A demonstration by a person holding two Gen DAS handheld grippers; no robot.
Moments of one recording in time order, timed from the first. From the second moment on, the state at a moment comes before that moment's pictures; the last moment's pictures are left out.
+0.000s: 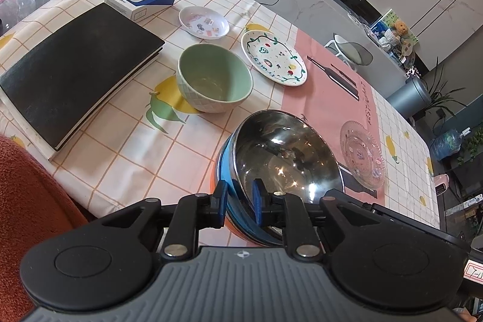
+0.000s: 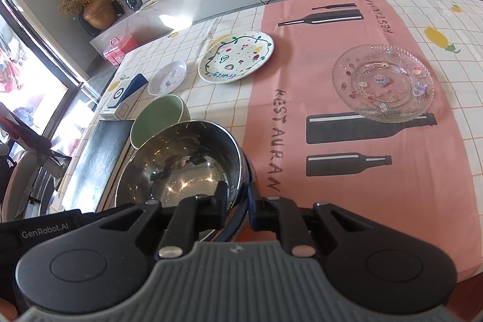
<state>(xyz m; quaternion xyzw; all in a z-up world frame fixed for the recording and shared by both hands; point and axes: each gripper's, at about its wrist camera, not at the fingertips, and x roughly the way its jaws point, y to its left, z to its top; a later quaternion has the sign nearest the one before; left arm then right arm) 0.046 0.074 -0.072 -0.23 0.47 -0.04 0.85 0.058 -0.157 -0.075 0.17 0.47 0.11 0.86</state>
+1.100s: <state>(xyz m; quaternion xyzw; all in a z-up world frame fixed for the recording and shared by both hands) 0.066 0.101 -0.011 -0.21 0.40 -0.05 0.89 0.086 -0.151 -0.023 0.15 0.42 0.15 0.88</state>
